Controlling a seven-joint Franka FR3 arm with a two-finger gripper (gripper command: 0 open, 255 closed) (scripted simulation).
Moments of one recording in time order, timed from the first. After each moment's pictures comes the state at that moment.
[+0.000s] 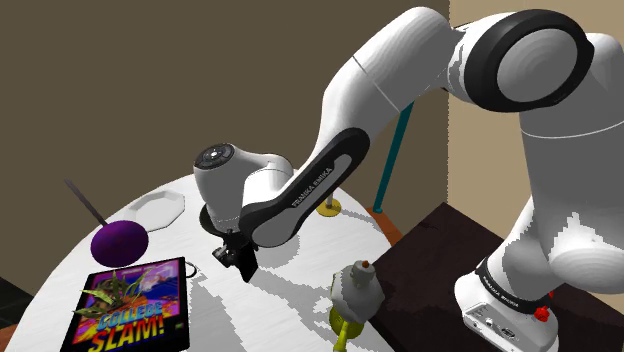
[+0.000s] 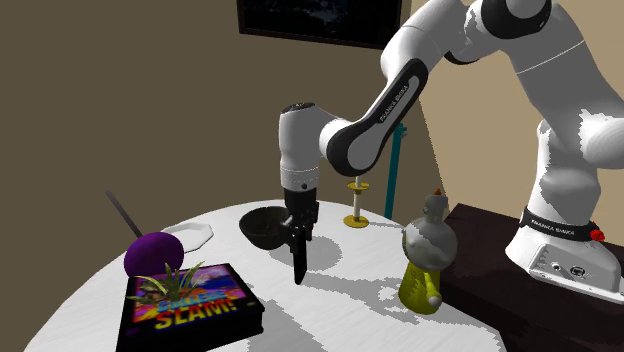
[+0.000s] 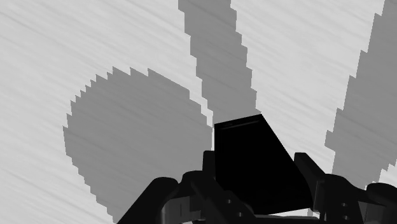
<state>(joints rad) 0.37 0.58 0.41 -1.89 -0.39 2.40 0.81</state>
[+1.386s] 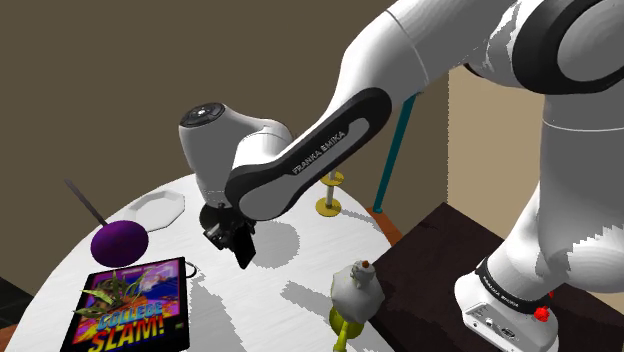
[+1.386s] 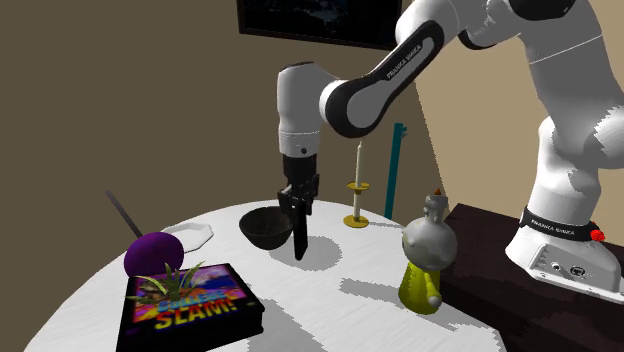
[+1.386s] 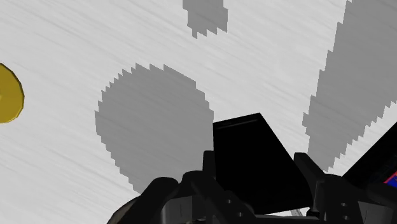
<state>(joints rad) 0.33 0.45 0.47 -1.88 -0.31 2.26 0.76</state>
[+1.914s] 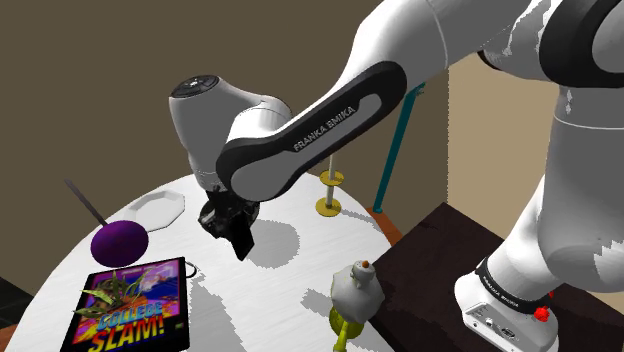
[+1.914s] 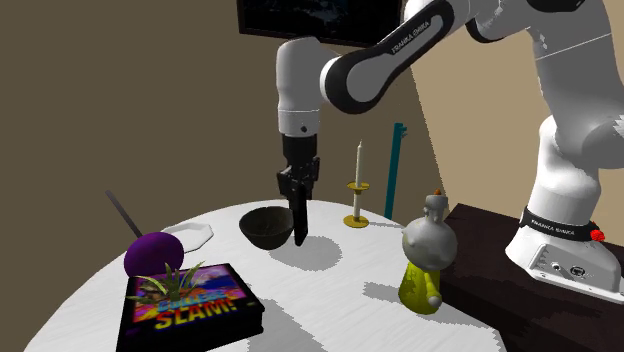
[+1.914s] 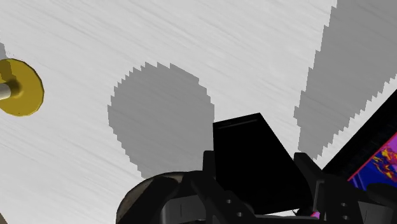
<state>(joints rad) 0.32 0.39 0.49 -1.85 -0.27 2.17 0.73</state>
